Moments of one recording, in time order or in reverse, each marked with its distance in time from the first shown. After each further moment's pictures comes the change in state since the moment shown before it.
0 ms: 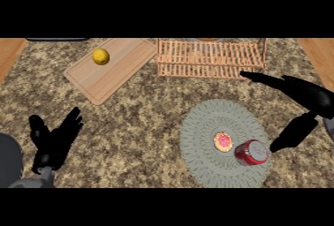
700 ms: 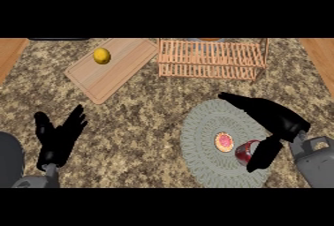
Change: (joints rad) left arm -0.019 -0.043 0.023 -0.007 -0.054 -0.011 0.031; right arm 0.078 0.147 0.097 -0.182 0.247 0.002 0.297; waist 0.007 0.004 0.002
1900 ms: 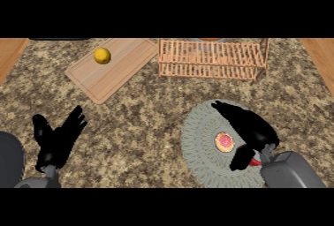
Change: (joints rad) left arm 0.017 -0.072 0.096 -0.012 -0.090 -0.078 0.002; right arm 0.129 0.248 -0.034 0.113 0.501 -0.055 -0.095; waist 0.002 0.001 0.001
